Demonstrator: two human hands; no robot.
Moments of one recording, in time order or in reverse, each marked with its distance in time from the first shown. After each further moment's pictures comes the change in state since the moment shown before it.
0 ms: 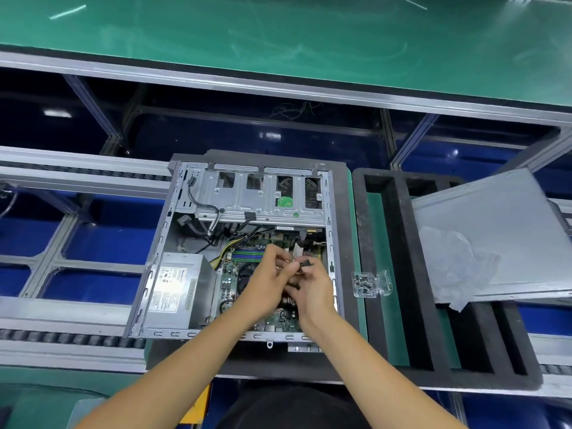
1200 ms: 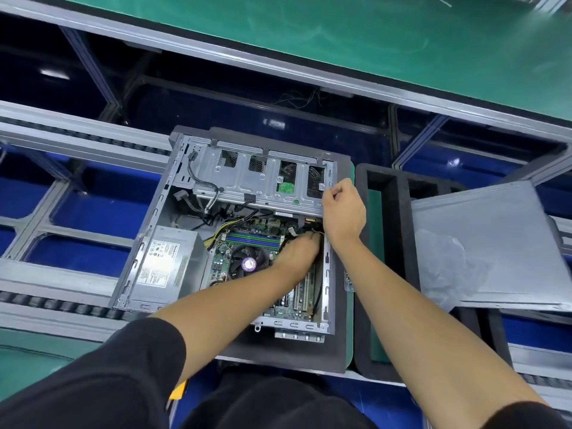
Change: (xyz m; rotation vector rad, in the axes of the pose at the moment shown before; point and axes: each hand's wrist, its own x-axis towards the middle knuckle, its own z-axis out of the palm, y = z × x) left_hand 0.082 -0.013 0.069 0.918 -0.112 0.156; right_hand 0.107 -0.100 0.003 -1.267 0.362 -0.832
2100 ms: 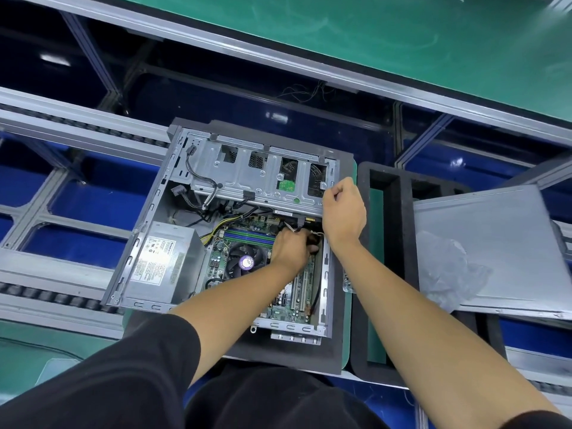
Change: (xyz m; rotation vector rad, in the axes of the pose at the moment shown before) left_hand 0.016 -0.016 0.018 -0.171 0.148 -0.262; right_hand 0.000 -0.003 -0.001 -0.025 -0.009 -0.023
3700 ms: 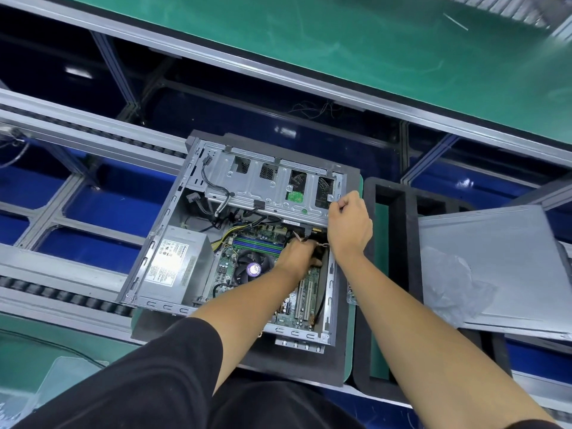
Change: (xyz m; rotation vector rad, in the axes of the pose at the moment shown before) left_hand -0.001 -0.001 -0.009 -0.063 -0.135 0.065; right_hand -0.005 -0.008 -0.005 -0.057 0.010 -0.001
